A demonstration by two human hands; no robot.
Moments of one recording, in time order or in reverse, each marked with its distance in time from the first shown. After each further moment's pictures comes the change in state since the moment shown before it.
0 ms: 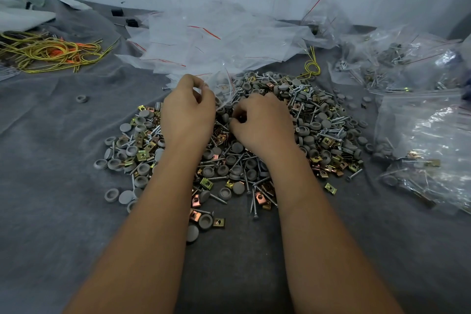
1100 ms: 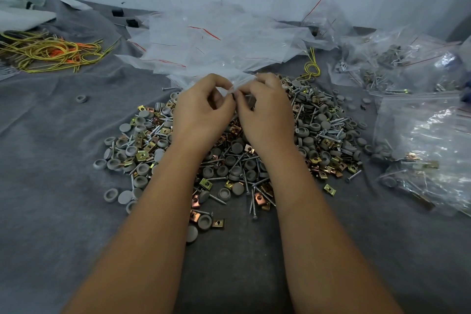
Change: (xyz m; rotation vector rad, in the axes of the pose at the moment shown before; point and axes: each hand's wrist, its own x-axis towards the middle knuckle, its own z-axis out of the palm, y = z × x) left_hand -0.005 0.007 0.002 -0.231 -0.192 0.191; right_hand 0.004 -0.001 0.004 0.344 0.322 0.033
